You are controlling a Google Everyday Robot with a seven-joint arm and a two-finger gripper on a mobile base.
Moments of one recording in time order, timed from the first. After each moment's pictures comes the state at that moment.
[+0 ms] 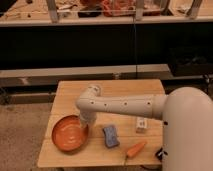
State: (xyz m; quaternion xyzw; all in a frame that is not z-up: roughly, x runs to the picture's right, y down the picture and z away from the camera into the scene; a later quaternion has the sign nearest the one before) arm -0.107 0.221 0.822 -0.15 -0.34 -0.74 0.56
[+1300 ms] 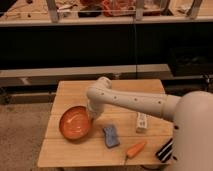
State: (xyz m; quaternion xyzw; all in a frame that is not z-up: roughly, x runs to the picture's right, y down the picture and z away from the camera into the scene) arm -0.054 0.177 0.826 -0.14 -0.32 -0.69 0.64
